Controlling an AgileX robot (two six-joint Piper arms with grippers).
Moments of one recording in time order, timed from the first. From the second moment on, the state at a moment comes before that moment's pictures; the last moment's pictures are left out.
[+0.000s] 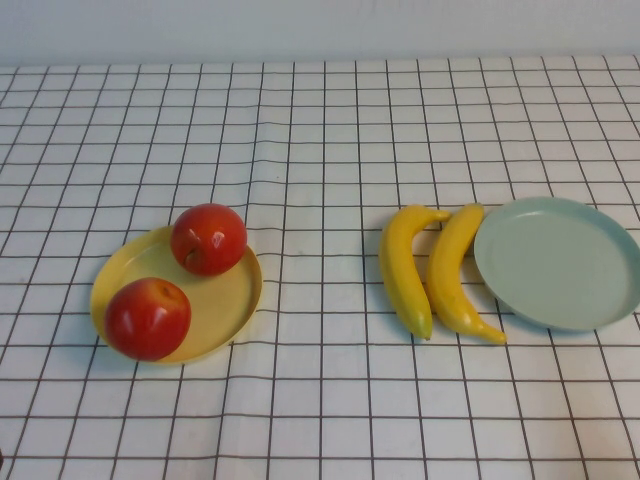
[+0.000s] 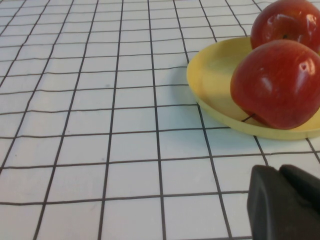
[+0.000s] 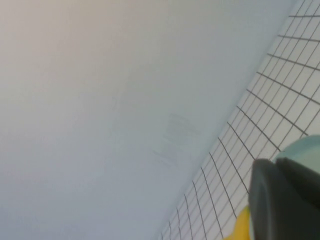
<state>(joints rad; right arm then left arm) -0.01 -0.02 0.03 1.16 -0.03 0.00 -0.13 -0.01 0.03 0.05 0.37 -0.03</state>
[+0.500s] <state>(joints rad) -0.01 0.42 -0.43 0.65 0.62 -0.10 -0.13 -0.01 0.03 0.05 0.37 -0.03</state>
